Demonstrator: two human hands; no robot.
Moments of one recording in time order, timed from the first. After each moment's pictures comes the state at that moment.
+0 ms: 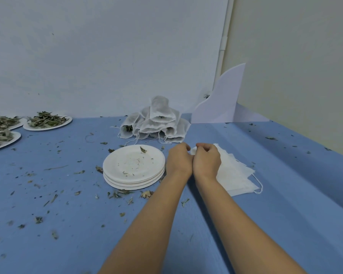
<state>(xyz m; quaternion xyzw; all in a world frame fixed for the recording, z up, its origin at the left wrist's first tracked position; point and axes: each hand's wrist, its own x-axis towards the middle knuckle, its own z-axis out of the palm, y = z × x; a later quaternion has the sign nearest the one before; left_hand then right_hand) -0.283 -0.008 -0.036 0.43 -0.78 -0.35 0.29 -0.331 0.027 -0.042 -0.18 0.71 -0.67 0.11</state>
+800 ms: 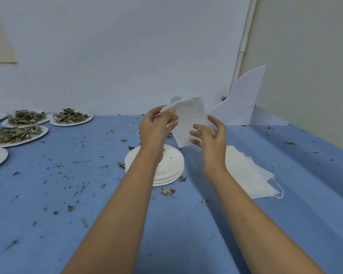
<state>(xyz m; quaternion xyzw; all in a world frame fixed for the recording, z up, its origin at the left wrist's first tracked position) -0.201 -0.039 0.024 0.23 -0.43 -0.64 0.59 -0.296 0.020 -0.007 -0.32 0.49 -0.79 0.19</state>
